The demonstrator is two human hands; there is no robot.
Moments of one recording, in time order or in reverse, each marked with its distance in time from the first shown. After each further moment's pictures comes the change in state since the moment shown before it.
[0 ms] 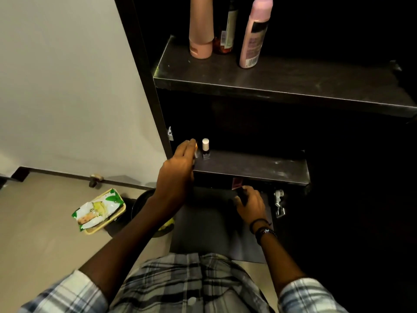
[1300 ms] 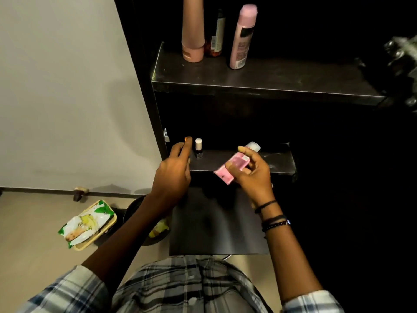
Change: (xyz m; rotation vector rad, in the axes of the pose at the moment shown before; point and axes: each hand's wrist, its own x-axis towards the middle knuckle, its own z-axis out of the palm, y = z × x) left_hand 0.004 -0.014 0.006 -0.068 -0.035 -0.014; right_hand -0.038 -0.114 -0.090 0.865 0.123 -0.103
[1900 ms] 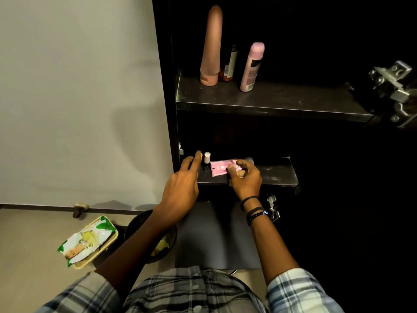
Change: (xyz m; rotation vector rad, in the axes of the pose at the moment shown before) left_hand -0.006 -0.003 -0.011 0.043 -0.052 0.013; right_hand 0.028 0.019 0.041 -0.309 0.306 0.033
